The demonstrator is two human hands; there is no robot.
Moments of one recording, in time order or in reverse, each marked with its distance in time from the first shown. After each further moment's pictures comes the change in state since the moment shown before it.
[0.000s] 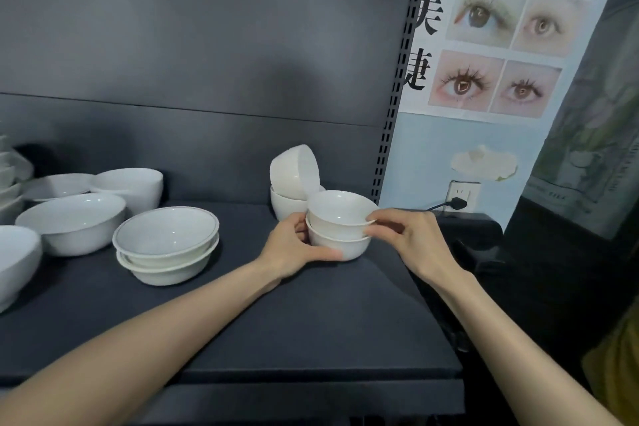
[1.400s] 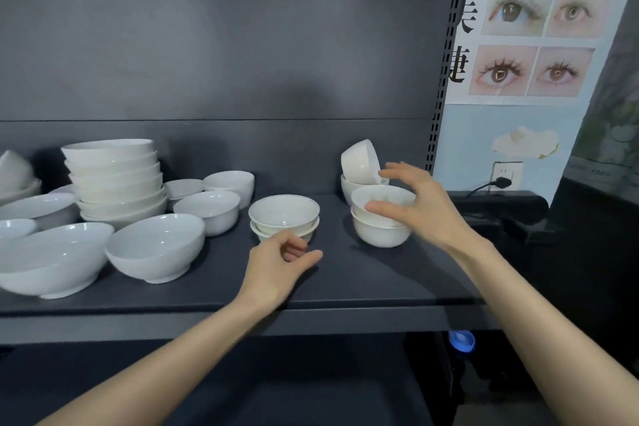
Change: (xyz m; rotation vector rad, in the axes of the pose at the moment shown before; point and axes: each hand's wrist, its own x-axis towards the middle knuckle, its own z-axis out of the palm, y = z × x) left_hand -0.148 -0.007 -0.127 0.299 0.291 0.109; right_hand -0.028 -0.150 0.045 0.118 -0.012 0.049
